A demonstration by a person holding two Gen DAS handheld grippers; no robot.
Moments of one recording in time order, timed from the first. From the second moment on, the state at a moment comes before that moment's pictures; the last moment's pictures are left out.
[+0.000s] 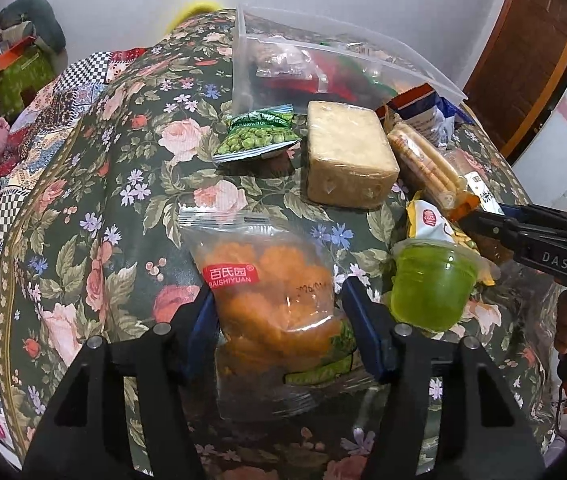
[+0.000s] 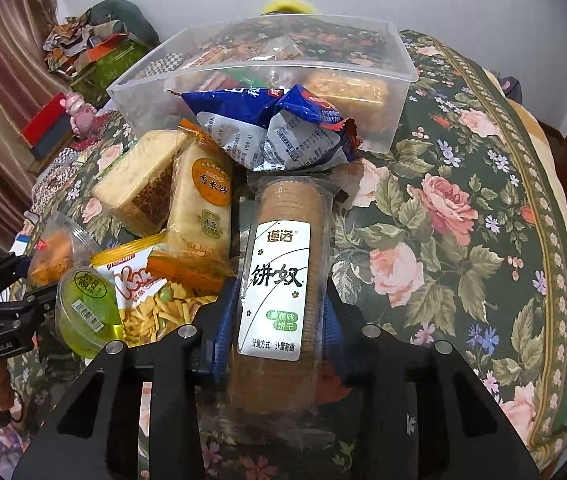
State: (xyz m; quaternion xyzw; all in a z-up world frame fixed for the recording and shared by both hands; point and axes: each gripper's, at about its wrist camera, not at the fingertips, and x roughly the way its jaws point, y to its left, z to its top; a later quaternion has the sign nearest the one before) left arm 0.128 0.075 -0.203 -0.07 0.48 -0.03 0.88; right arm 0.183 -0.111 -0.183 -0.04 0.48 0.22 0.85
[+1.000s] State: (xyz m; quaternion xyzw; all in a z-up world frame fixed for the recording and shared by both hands) left arm 0.186 0.061 -0.078 -0.06 0.35 -0.05 0.93; right arm 0.205 -0.139 -0.079 0.00 0.35 0.23 0.91
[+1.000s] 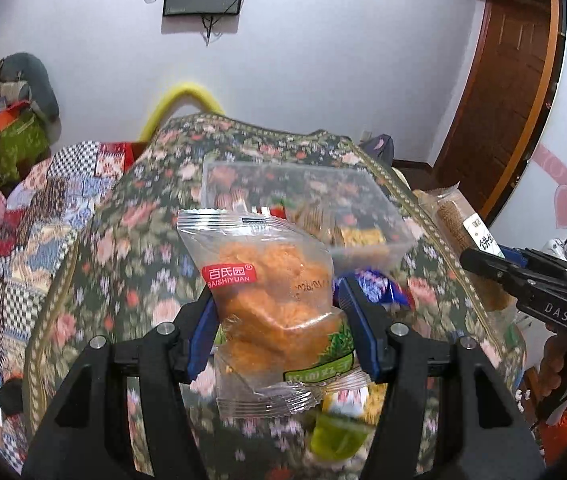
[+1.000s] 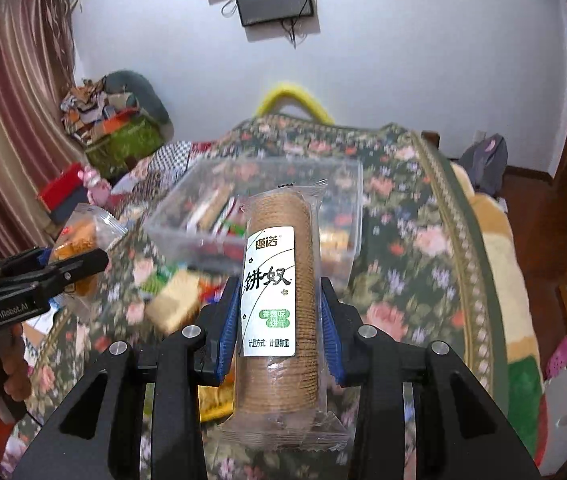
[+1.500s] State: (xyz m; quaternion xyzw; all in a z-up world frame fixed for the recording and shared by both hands) left arm 0.273 0.057 -0.082 -0.07 0.36 -0.06 0.93; right arm 0.281 -0.115 -0.083 0.01 0.35 0.22 0.91
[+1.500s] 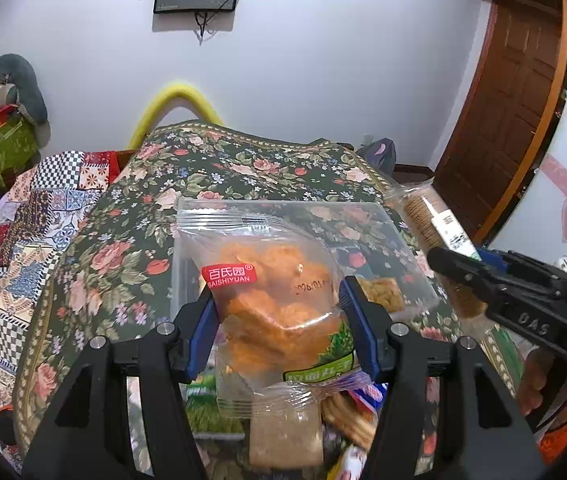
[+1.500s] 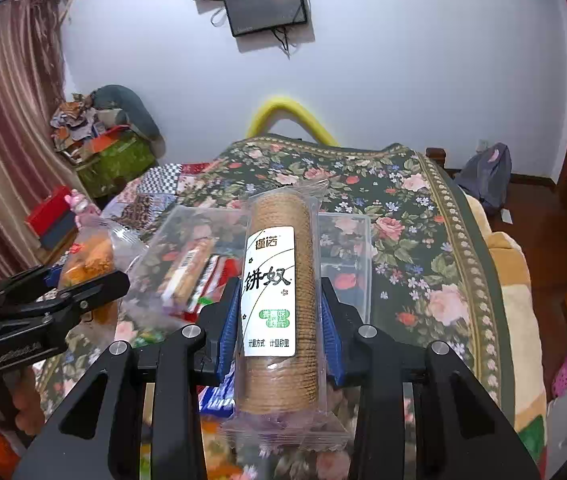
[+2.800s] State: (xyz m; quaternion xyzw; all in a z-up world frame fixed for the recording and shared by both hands) left arm 0.233 0.095 -0.132 -0.01 0.43 -0.02 0.90; right arm 0.254 -0.104 -0.111 -0.03 0.40 0.25 0.88
